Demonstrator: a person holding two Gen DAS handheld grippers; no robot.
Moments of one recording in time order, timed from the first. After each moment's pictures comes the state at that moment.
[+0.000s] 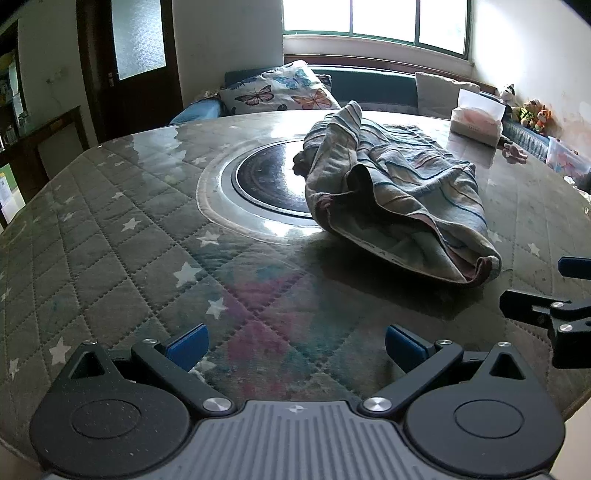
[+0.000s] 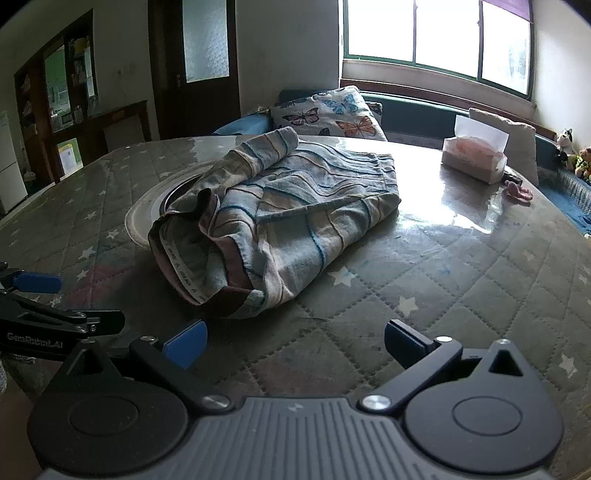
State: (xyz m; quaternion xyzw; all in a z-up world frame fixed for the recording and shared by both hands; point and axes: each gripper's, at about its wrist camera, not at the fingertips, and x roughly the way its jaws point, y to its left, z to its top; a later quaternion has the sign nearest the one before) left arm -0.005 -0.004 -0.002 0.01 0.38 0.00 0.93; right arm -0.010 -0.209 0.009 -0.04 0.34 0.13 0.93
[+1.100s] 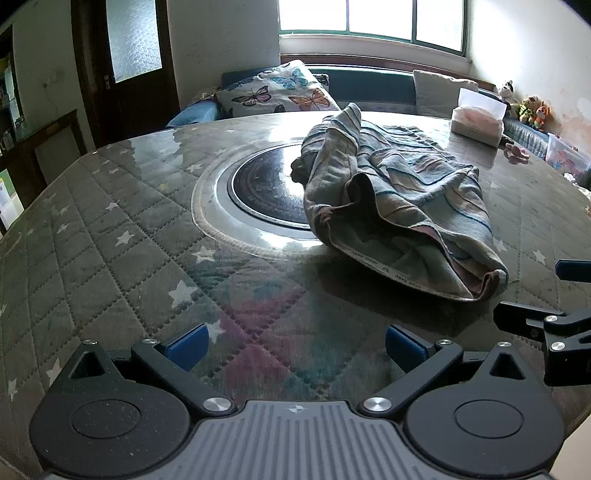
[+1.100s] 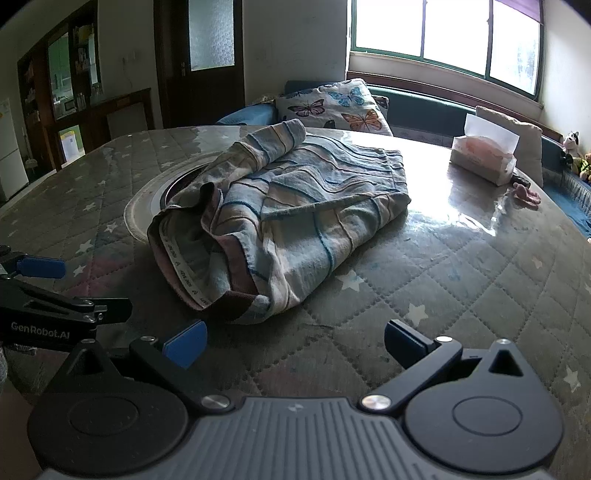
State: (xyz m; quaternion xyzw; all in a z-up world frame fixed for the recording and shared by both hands) left arm 0.013 -0.005 0.001 0.02 0.38 0.00 0.93; right arm 0.002 -0.201 0.010 -0.05 0.35 0.14 0.92
